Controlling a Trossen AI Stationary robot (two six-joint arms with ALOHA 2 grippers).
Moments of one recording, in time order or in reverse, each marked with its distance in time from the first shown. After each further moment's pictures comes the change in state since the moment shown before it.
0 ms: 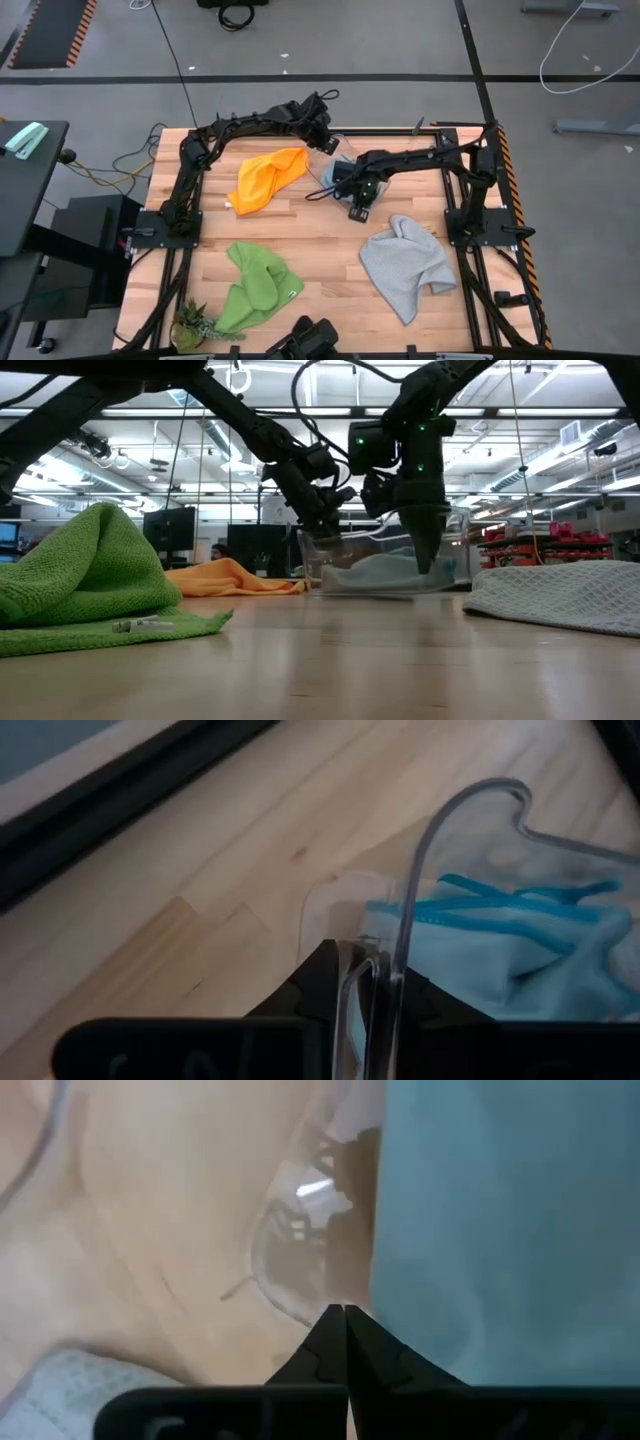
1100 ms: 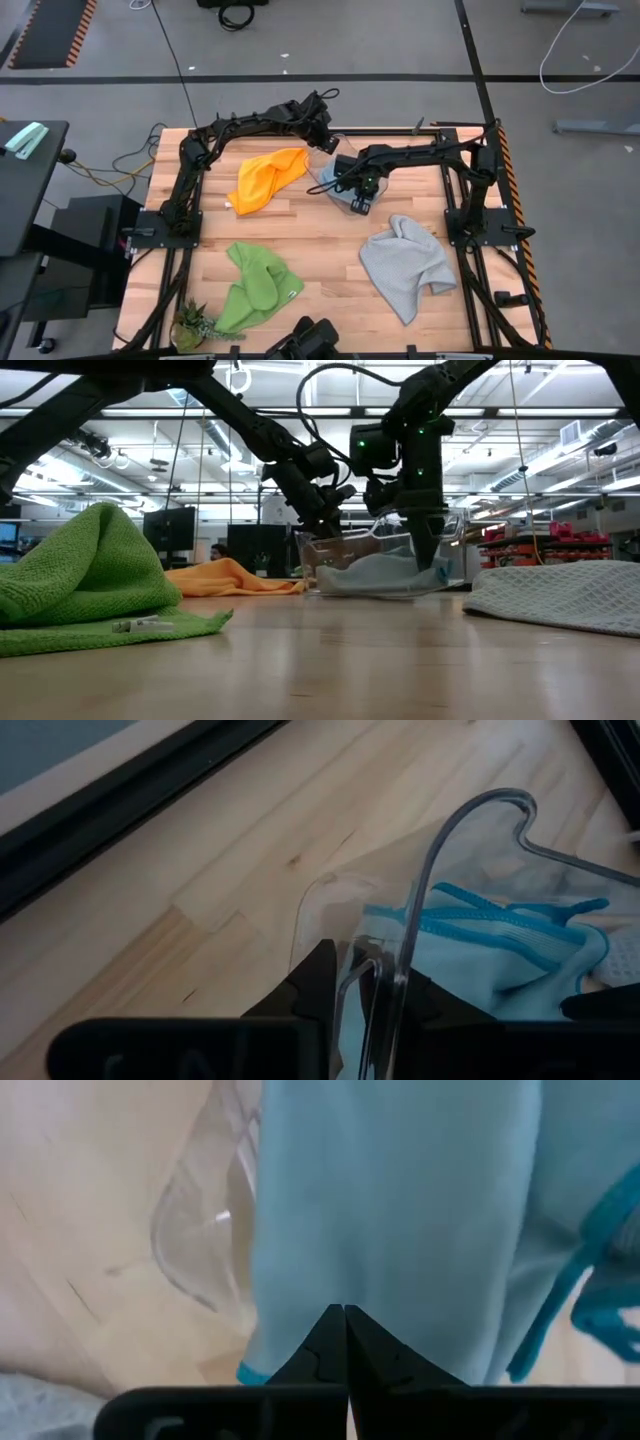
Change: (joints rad) left arm -0.003 -0.002 0.000 0.013 0.018 -0.007; right arm -0.050 -0.005 0.011 -0.036 0.122 -0.029
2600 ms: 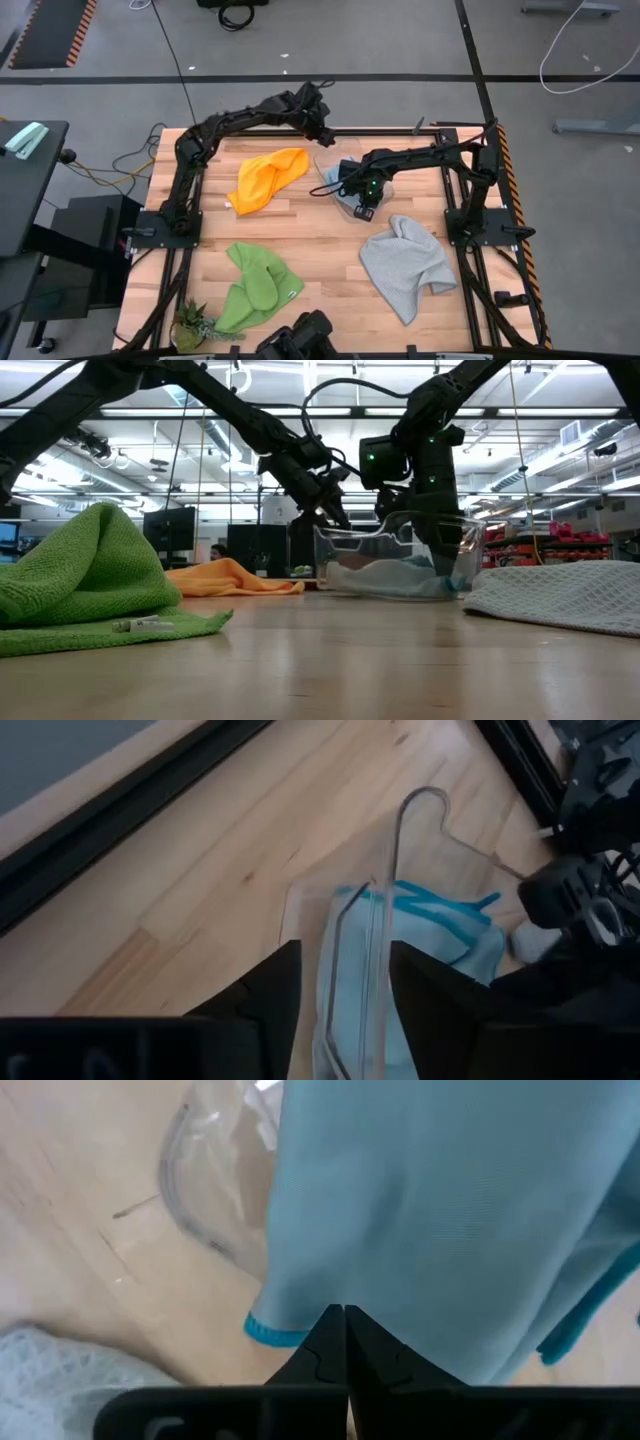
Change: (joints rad) left arm 0.045 -0.029 0.045 -0.047 0.139 0.057; right arm -0.012 -0.004 -0.092 0.027 -0.098 0.059
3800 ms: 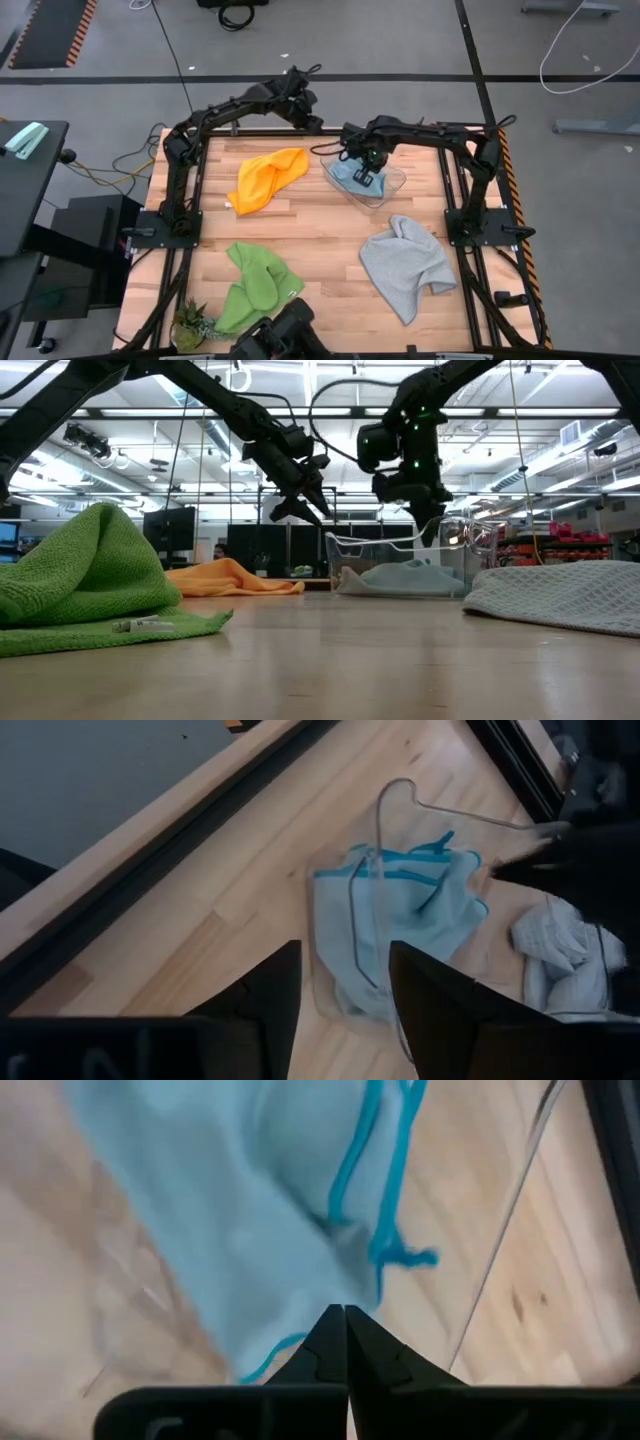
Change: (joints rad) left arm 0.079 -0.082 -0.002 -0.108 0.016 0.076; right arm -0.159 -0.014 0.253 -0.219 0.233 0.008
